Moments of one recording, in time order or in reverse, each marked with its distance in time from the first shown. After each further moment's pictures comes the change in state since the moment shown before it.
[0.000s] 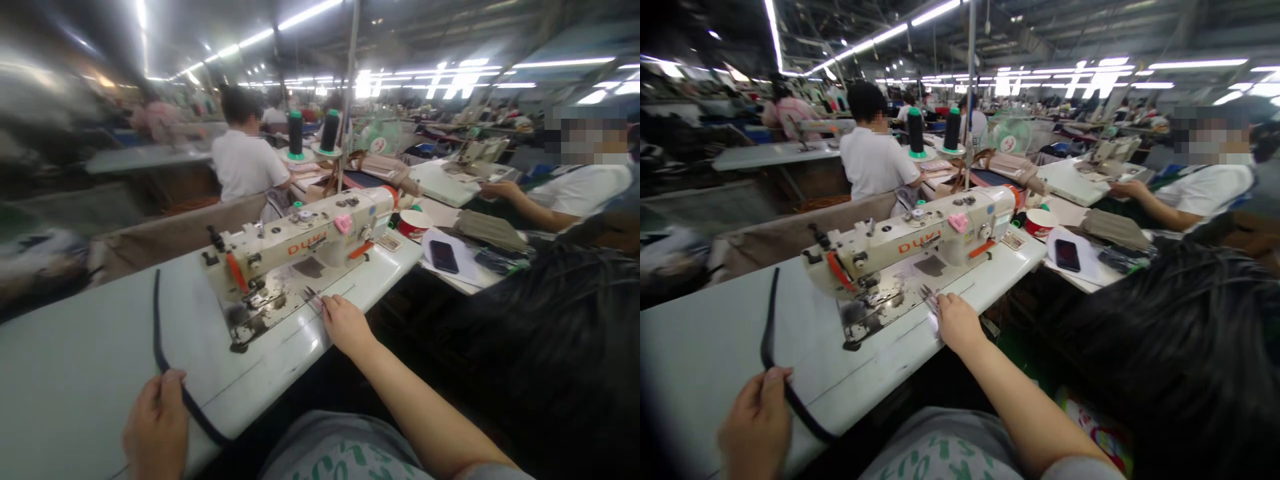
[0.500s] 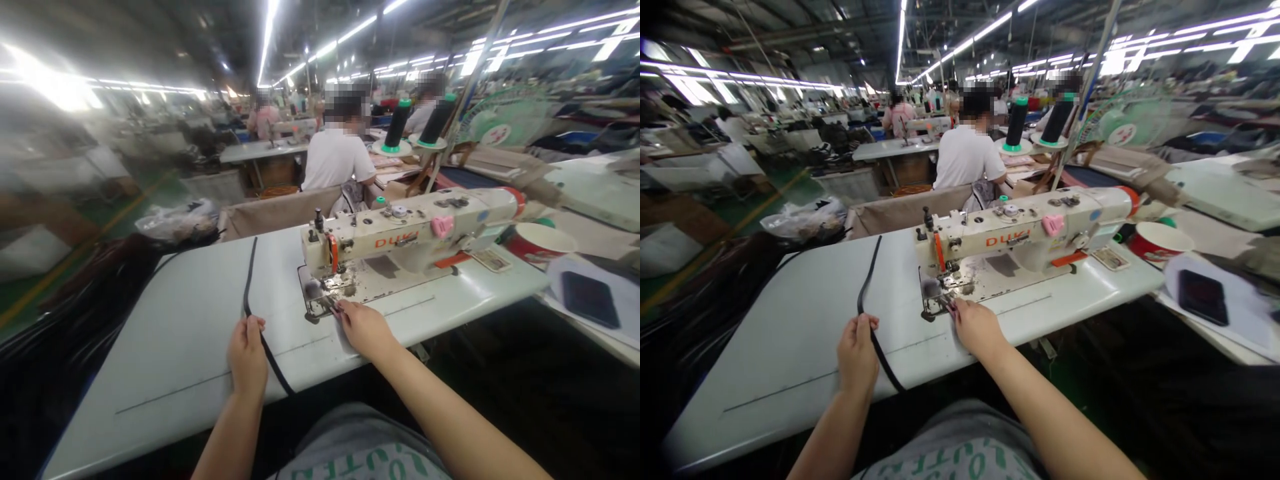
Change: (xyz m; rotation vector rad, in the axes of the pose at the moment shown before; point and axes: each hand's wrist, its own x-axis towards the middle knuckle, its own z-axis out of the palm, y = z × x) left_hand 0.002 0.017 -0.004 -0.167 0.101 -0.089; right_hand 0.025 -0.093 0.011 0.110 -0.173 -0.242
